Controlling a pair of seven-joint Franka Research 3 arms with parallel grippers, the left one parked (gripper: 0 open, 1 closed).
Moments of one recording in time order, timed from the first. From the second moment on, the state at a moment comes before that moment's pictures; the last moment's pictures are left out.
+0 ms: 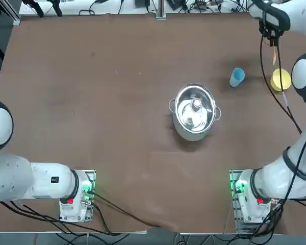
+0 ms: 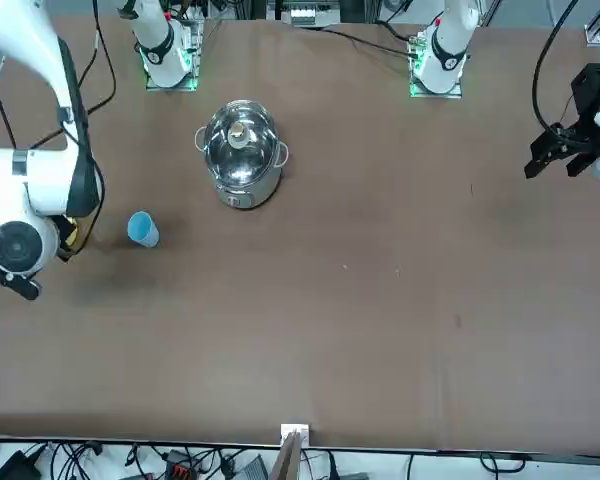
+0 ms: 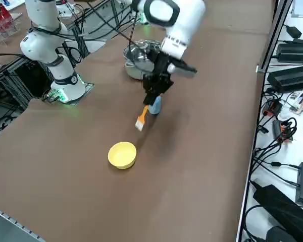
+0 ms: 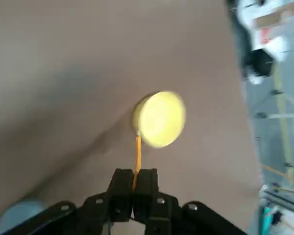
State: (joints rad) arm 0.08 0.46 -0.06 -1.51 -0.44 1.62 0.65
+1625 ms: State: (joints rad) arm 0.10 0.18 -0.06 -1.96 -0.05 1.99 0.30
